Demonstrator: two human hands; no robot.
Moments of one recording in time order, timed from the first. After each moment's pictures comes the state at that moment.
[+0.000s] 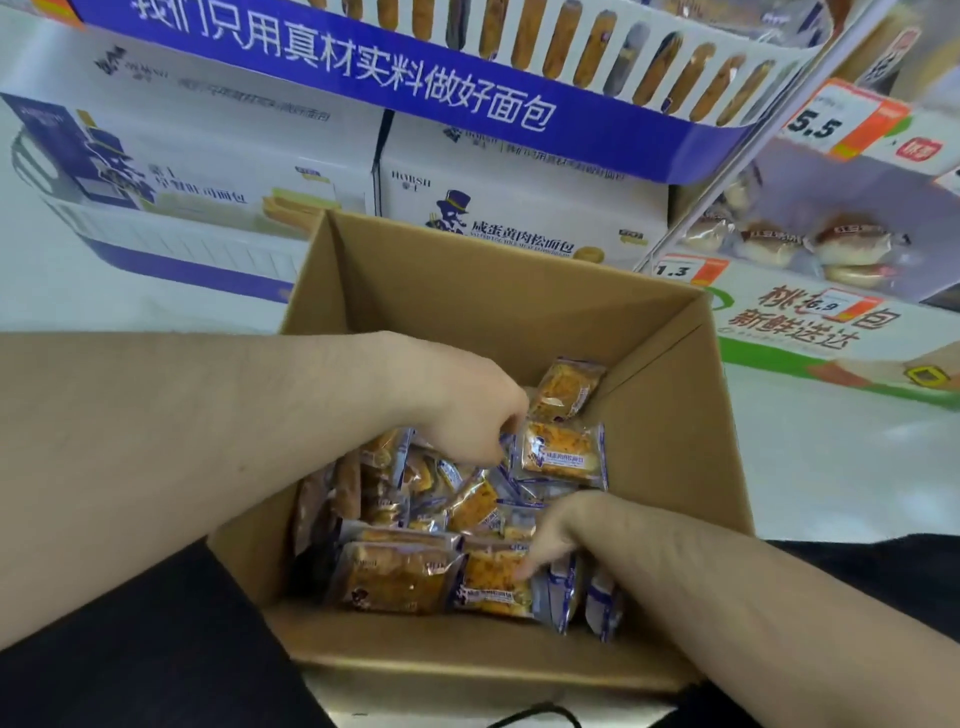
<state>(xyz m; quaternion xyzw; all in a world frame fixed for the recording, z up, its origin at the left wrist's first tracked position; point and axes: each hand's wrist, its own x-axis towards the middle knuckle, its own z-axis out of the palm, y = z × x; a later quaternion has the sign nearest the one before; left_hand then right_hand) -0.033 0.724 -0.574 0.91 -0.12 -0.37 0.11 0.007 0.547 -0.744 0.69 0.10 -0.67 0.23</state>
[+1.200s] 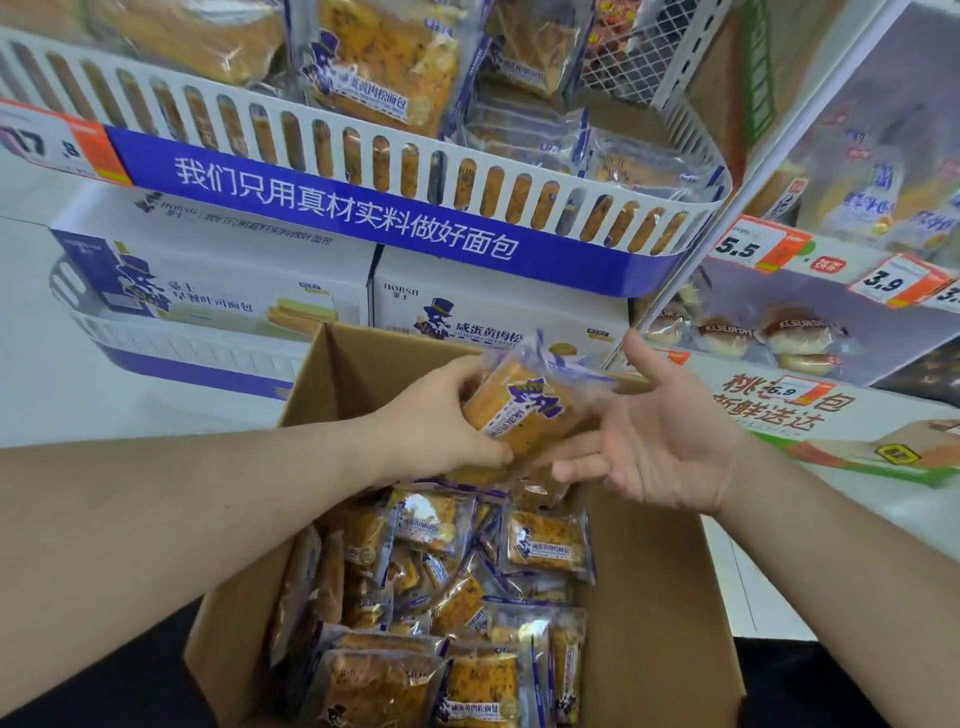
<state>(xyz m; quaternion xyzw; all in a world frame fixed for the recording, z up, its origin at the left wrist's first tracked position) -0.022 0.748 -0.574 0.79 0.08 -0.05 0.60 0.087 0.541 -0.532 0.47 -0.02 -0.64 -0.61</state>
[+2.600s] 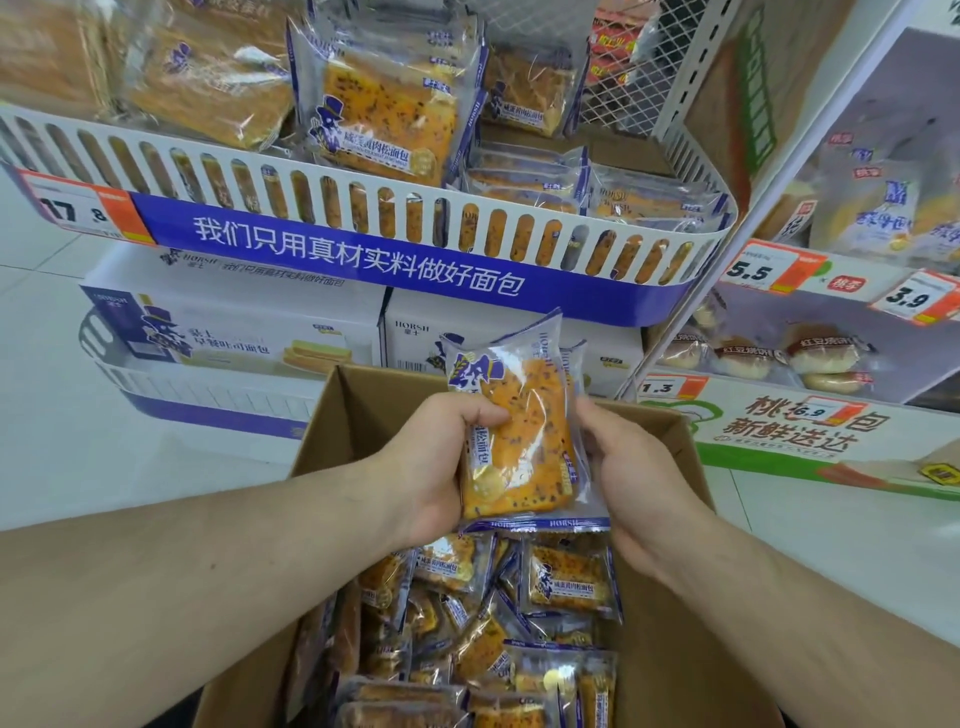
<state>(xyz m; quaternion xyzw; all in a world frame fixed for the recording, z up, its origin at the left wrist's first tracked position) -0.022 0.730 -0.545 0.42 0.27 -0.12 0.86 0.042 0.585 -0.545 0.68 0.01 -0.34 -0.65</state>
